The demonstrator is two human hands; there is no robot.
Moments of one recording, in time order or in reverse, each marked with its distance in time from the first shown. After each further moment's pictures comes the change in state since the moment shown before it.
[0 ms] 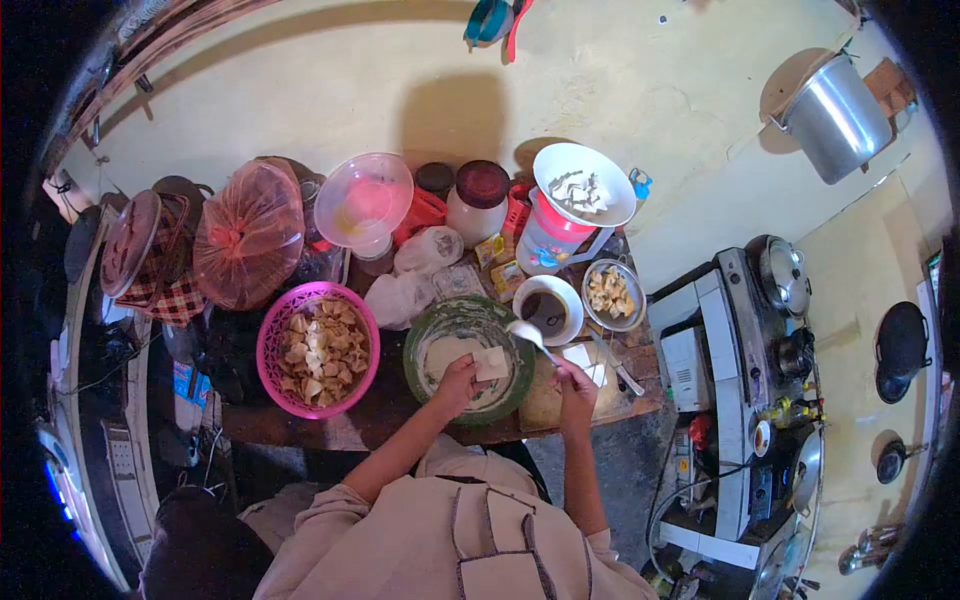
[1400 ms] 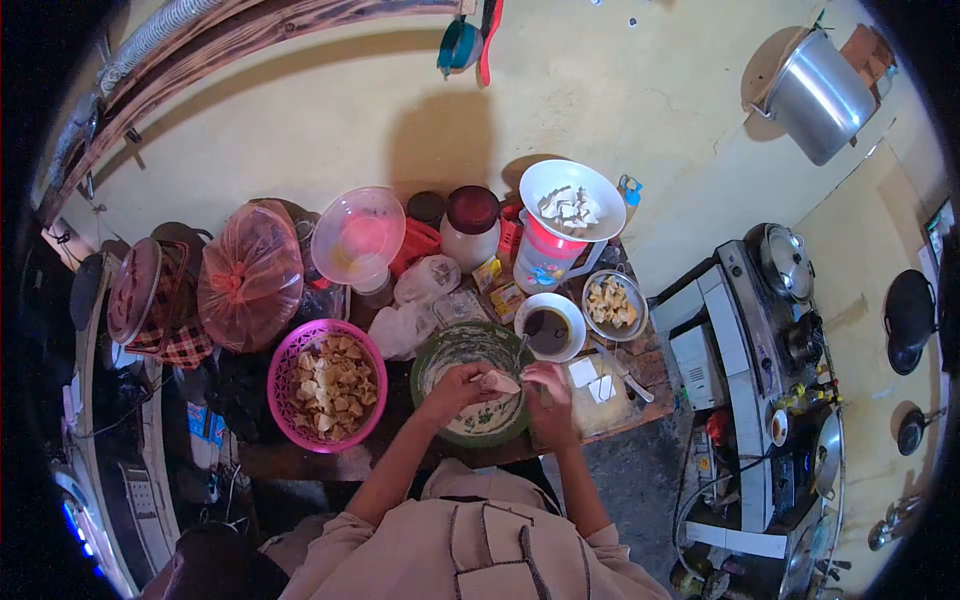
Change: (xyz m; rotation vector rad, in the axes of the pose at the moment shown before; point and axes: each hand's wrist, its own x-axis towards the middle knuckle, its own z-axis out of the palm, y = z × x) left_hand -0.029 0.080 0.038 0.421 -0.346 0.040; right_hand 0.012 -0.026 0.042 -0.127 -0.155 -0.415
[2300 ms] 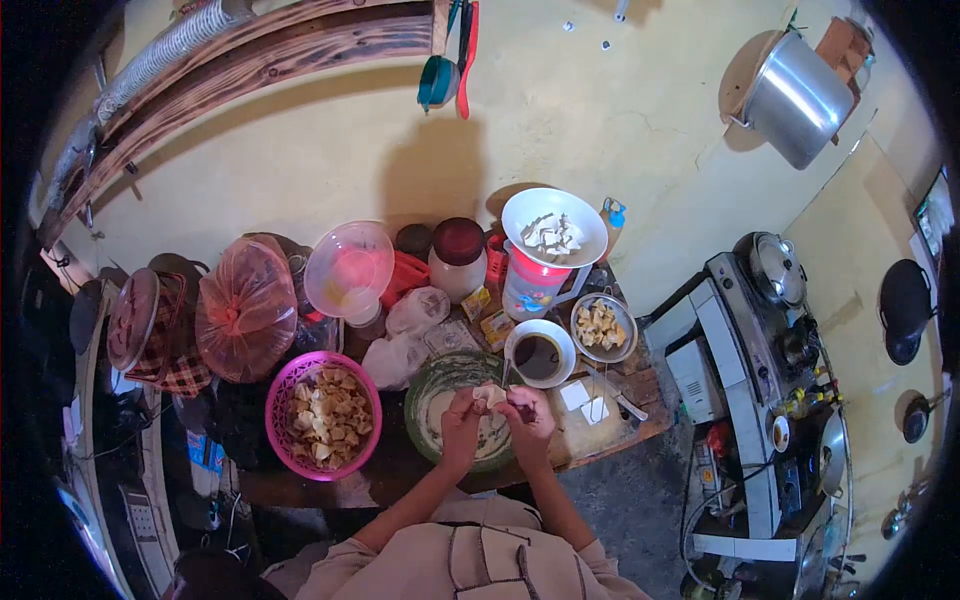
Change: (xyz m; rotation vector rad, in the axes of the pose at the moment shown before) left_hand 0.000 -0.011 0.054 0.144 0.533 0.492; right_hand -0.003 -0.012 0.031 0.382 0.263 0.241
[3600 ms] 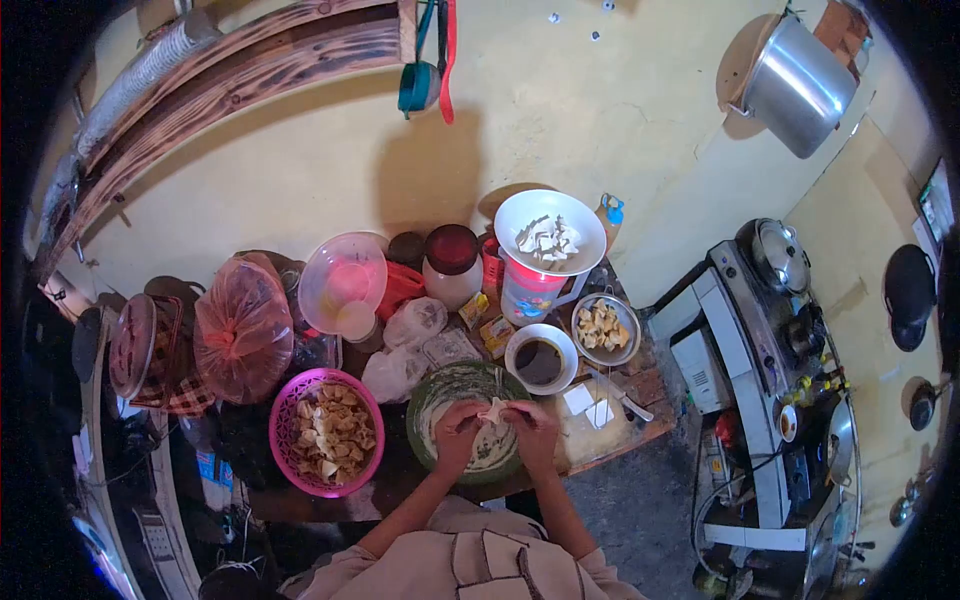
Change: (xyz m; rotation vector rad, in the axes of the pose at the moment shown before) left_hand 0.012 -0.016 -0.020 0.070 -0.109 0.052; right_hand 0.011 0.016 -0.013 -0.174 -0.035 0.183
